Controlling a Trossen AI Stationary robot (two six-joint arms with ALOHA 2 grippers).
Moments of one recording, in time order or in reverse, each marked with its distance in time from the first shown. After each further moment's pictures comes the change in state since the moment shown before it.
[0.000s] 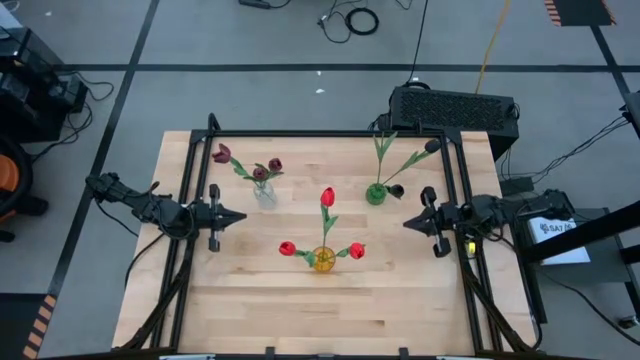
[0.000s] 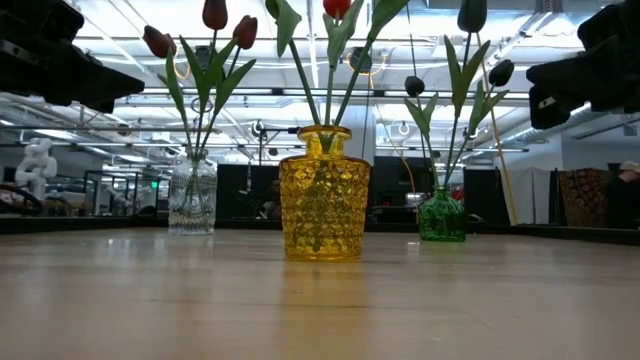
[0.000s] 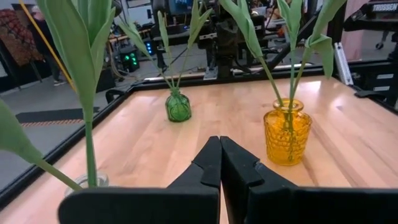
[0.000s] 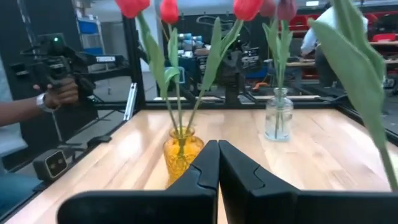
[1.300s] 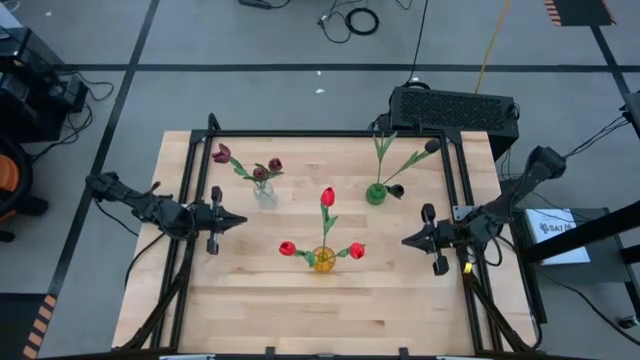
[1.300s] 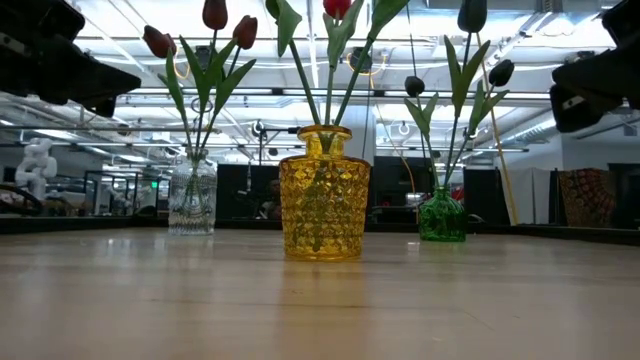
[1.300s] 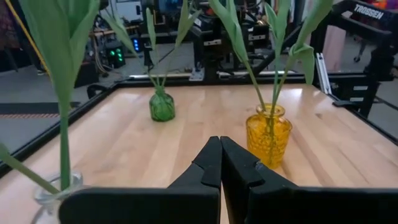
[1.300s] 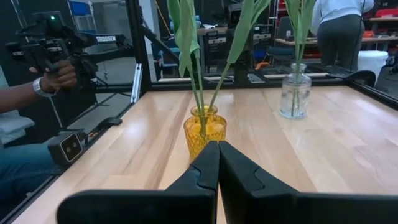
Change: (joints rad) left arm -0.002 0.020 -0.005 0.031 0.049 -0.070; right arm 0.502 0.379 -0.001 0.284 0.528 0.093
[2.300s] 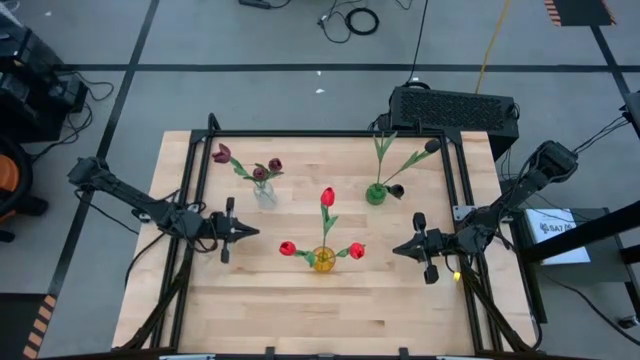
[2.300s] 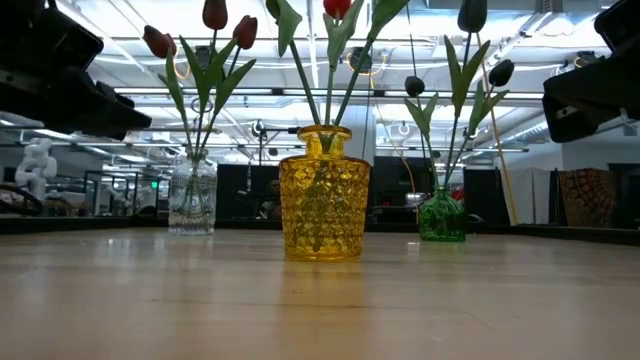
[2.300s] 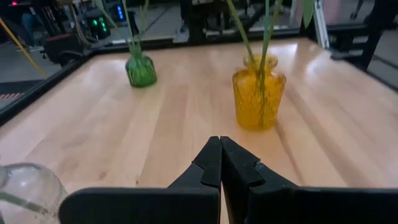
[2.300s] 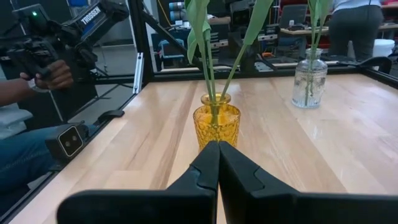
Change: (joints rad) left arm 0.006 0.483 -0.060 0.392 0.052 -0.026; right arm 0.000 0.488 0.000 0.444 -0.005 0.041
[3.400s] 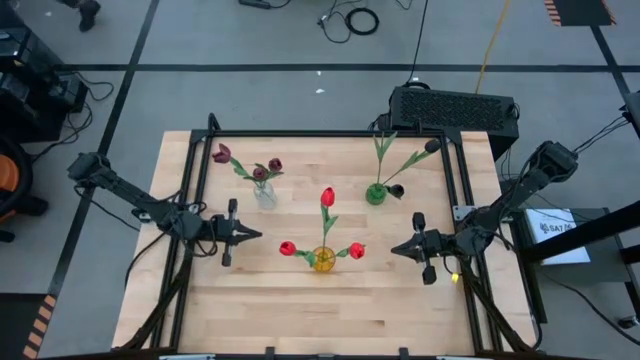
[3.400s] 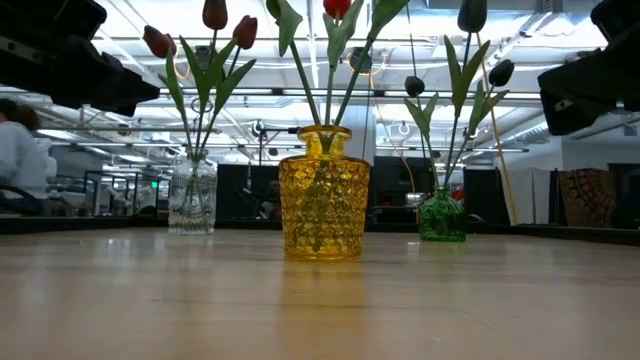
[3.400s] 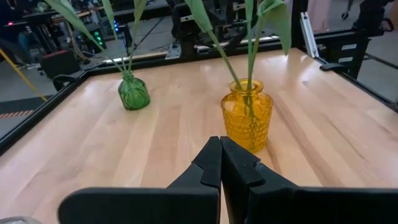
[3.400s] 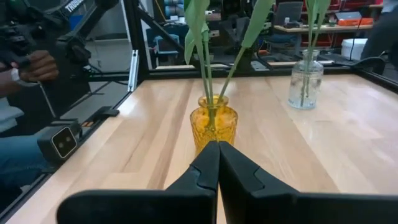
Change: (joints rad) left arm -0.044 0.126 0.097 0.069 -0.021 0.062; right arm -0.001 0.000 0.059 -0.090 0.018 0.000
